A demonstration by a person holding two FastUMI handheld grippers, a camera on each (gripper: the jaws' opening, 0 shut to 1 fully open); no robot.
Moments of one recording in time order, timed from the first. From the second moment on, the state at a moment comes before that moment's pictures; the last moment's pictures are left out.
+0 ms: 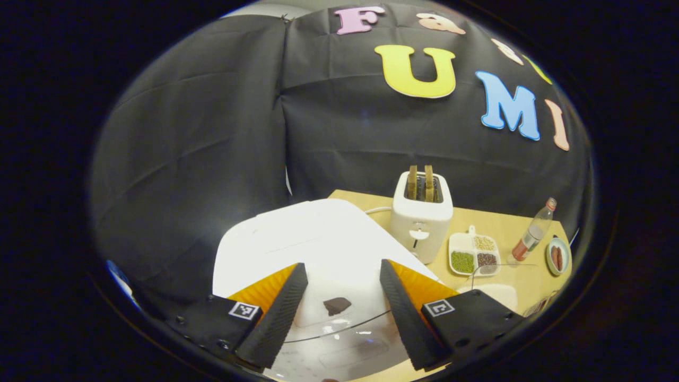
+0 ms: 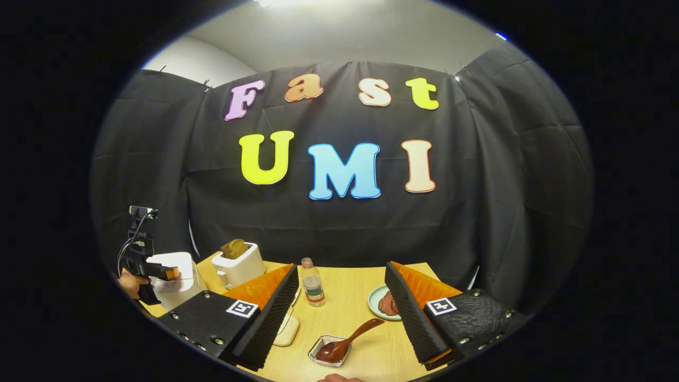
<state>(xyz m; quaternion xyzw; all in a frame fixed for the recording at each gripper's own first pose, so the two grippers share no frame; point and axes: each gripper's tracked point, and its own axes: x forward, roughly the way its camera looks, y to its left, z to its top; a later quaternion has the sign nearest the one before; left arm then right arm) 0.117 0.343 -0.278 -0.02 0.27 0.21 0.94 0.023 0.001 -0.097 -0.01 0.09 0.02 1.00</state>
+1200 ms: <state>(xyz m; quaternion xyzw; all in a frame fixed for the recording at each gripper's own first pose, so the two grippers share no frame) 0.056 0.105 0.023 -0.02 -0.02 0.00 1.00 0.030 -0.003 -0.013 0.00 0.00 0.00 1.00</state>
